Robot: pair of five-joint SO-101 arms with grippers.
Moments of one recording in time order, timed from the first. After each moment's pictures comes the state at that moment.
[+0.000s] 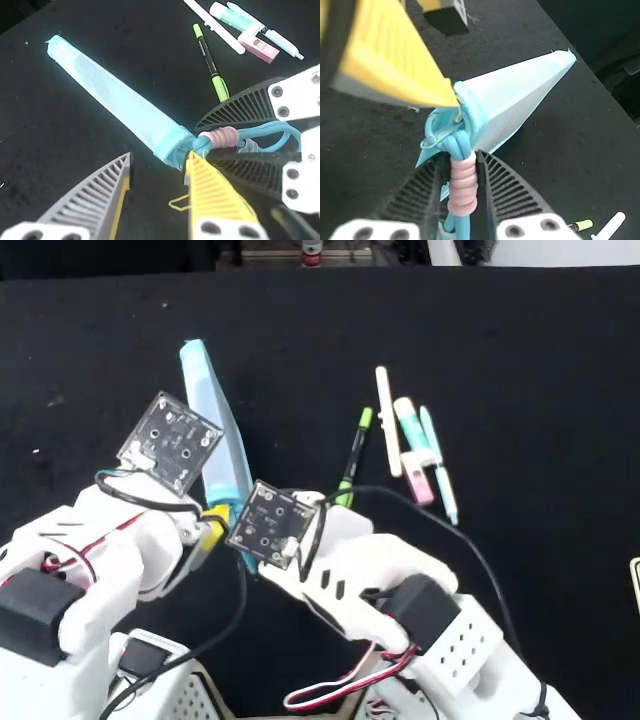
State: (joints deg) left arm 13.2 -56.6 10.5 98.3 -18.2; right arm -44.7 -63.1 51.3 55.5 23.1
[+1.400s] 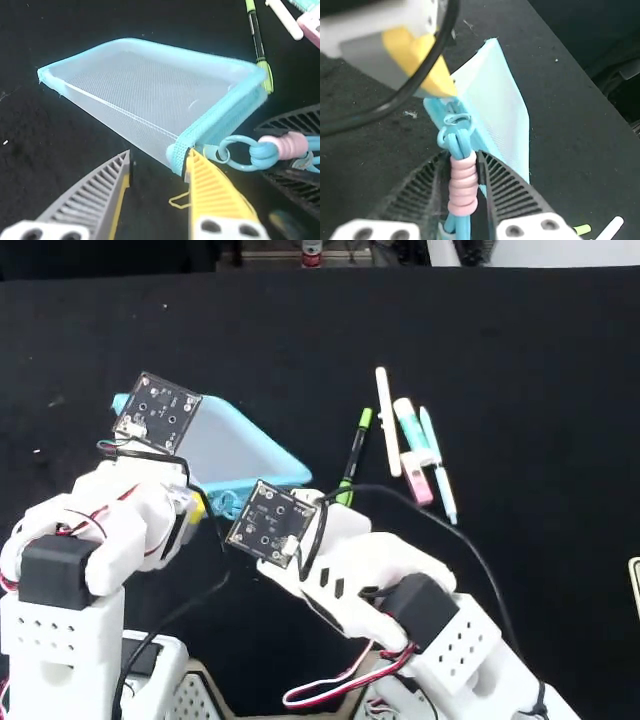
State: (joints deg) left arm 2.3 -55.9 23.0 90.9 -18.7; right arm -44.7 -63.1 51.6 53.8 23.1
